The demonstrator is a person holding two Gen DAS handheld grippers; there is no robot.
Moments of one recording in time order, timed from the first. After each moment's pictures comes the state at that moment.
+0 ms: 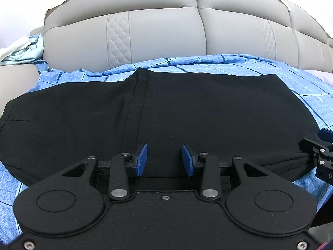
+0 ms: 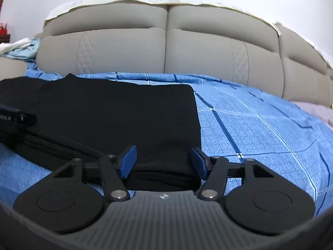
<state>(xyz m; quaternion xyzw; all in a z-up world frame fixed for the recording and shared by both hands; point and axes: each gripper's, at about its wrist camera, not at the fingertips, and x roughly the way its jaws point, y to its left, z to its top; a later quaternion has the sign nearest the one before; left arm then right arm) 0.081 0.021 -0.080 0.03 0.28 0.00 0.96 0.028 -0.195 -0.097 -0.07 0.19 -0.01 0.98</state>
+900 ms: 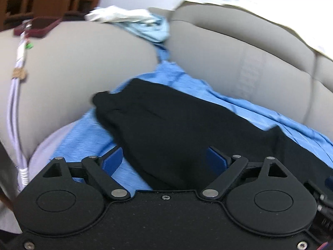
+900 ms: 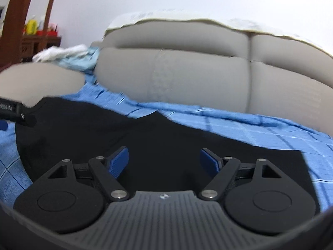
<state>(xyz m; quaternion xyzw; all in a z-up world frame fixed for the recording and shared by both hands) 0.042 0.221 -0.048 -0.18 0.24 0.22 0.93 0.090 -0.043 -0.063 -0.10 0.16 0.14 0.97</state>
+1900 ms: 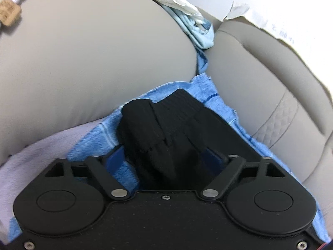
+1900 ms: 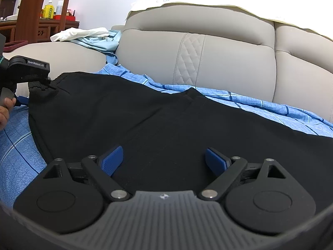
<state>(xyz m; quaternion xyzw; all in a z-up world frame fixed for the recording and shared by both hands) 0.086 0.342 -0.096 -0.34 0.19 0.22 0.89 0.088 -0.016 -0.100 -0.12 0.18 0.19 0.96</state>
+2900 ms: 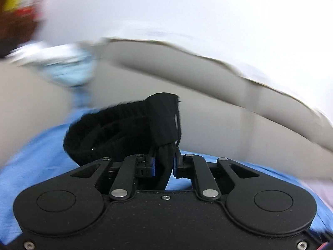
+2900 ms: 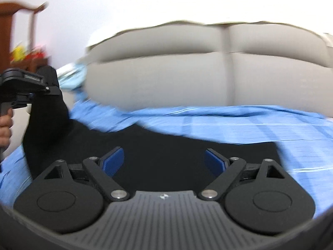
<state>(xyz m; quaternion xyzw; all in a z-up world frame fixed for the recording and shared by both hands) 0.121 0.142 0.034 -0.15 0.13 0.02 0.98 0.080 -0.131 -0.017 -0.01 0.17 0.11 0.98</state>
